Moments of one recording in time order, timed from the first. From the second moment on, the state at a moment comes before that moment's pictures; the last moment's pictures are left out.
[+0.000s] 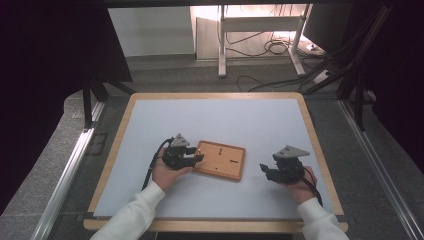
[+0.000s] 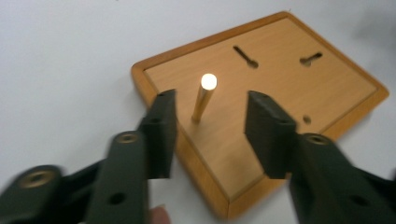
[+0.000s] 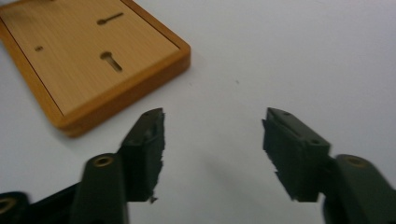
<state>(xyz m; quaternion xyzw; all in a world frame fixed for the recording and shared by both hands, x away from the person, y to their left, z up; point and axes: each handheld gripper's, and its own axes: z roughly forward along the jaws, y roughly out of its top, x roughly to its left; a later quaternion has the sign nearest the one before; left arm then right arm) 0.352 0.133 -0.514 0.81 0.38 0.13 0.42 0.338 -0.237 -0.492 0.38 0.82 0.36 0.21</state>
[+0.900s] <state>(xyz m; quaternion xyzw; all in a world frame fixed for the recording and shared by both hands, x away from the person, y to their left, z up) 0.334 0.160 -0.522 0.82 0.39 0.11 0.41 0.443 -0.171 -0.511 0.34 0.86 0.35 0.15</state>
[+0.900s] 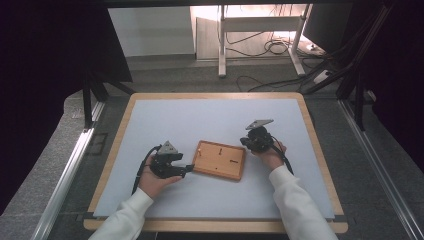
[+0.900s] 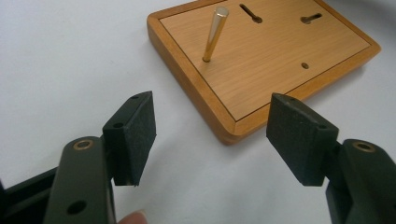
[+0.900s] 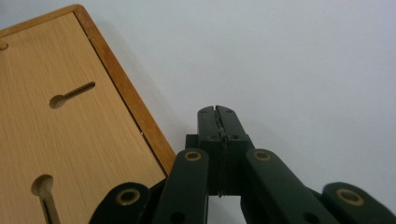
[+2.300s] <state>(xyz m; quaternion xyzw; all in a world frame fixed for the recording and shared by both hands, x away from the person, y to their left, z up) 0.334 0.166 -0.520 0.81 0.39 0.12 0.41 0.361 -0.164 -0.506 0.23 0.92 0.29 0.14</state>
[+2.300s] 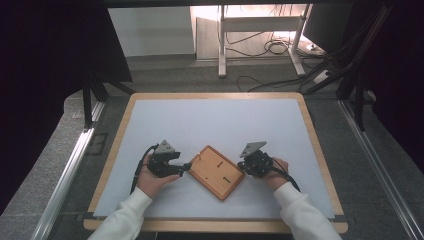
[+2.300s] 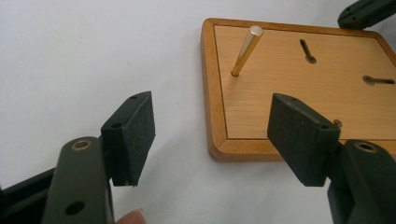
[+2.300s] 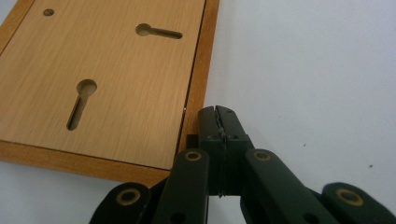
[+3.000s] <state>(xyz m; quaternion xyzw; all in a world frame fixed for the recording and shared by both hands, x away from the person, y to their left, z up) 0.333 0.162 -0.521 0.82 0.39 0.12 0.41 0.299 -0.168 -0.508 0.23 0.91 0.31 0.12</state>
